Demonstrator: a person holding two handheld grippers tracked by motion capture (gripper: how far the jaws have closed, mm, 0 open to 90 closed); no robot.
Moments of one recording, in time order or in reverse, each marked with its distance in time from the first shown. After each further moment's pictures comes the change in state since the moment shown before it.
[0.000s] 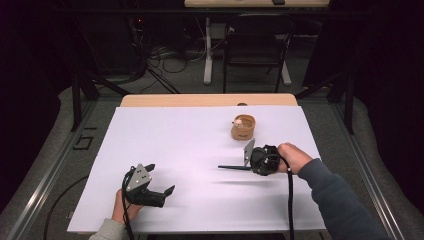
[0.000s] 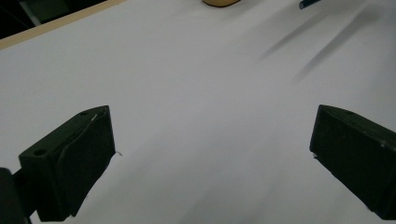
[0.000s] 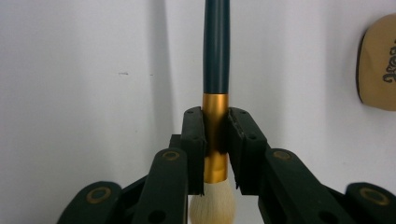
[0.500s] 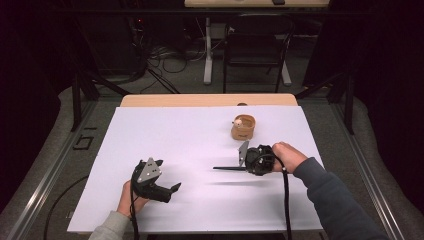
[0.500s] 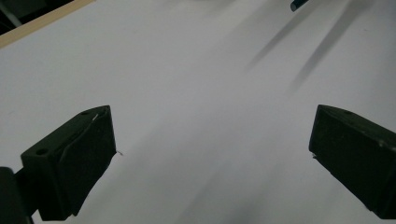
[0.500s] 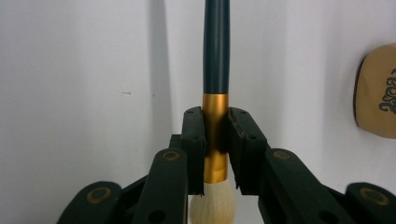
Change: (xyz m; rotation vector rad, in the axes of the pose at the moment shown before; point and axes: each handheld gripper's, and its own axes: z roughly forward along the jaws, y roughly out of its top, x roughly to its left) left arm 0.000 0.022 0.021 0.079 -0.042 0.083; right arm 0.001 0.014 0.003 -0.002 0.001 -0.040
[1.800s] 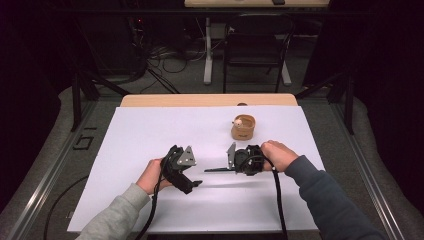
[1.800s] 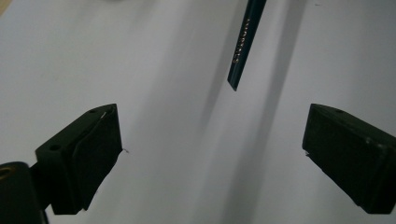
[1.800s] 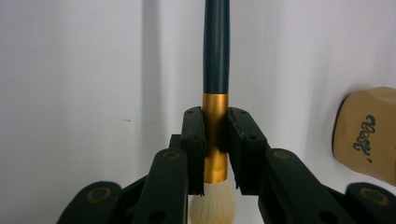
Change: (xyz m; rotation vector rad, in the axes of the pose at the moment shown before) left arm -0.018 0.079 0.047 0.255 -0.194 0.282; right arm 0.005 0.032 -0.002 0.028 -0.028 -0.100
